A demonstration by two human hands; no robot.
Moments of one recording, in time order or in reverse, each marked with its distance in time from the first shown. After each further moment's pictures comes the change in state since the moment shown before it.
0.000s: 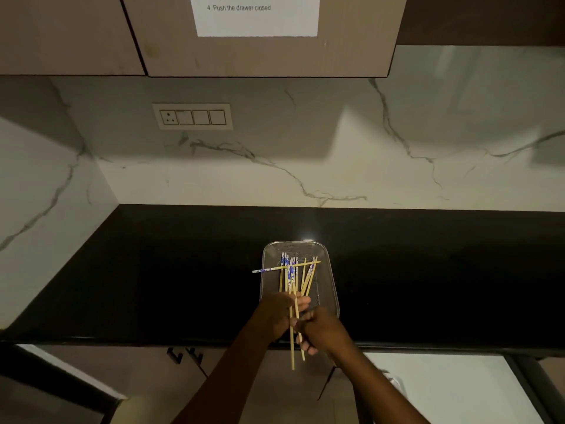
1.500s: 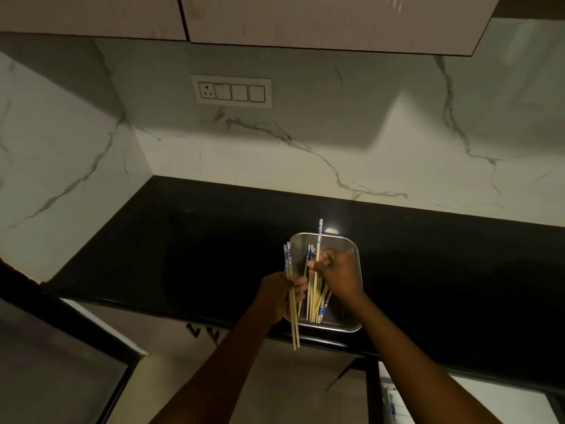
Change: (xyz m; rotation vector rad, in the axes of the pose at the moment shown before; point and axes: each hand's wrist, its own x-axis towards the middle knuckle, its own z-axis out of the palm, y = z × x) left_hand 0.017 0.015 -0.045 -0.149 0.142 0.172; right_hand 0.124 -0.037 -0.016 -0.059 0.241 -0.404
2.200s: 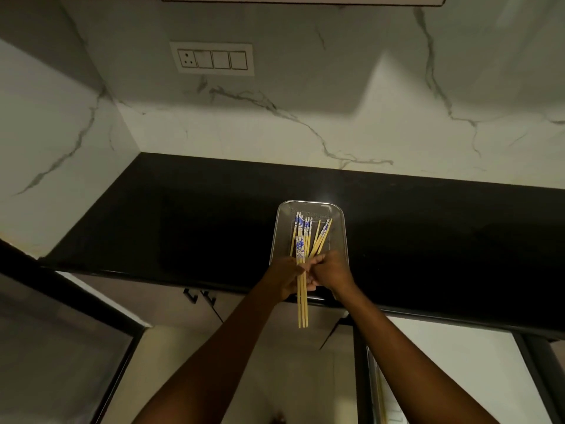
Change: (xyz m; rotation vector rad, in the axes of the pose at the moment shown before) left_hand -0.031 -0.040 0.028 0.231 -0.076 -0.160; right_hand -0.075 0.031 -0.001 0.075 -0.099 0.298
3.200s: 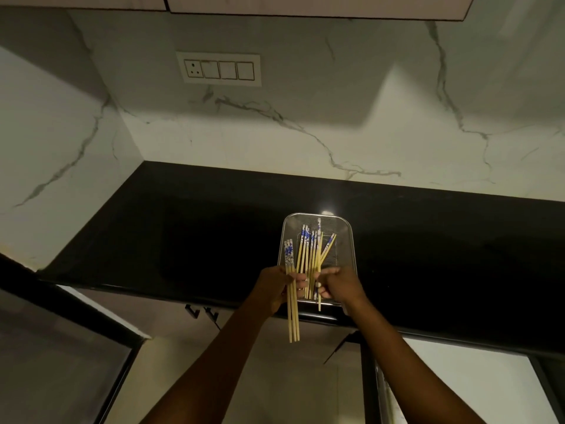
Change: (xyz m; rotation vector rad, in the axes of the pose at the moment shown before) left_hand 0.018 0.006 -0.037 -0.055 0.077 0.102; right_hand 0.021 0.001 -0.003 0.224 -0.015 0.164
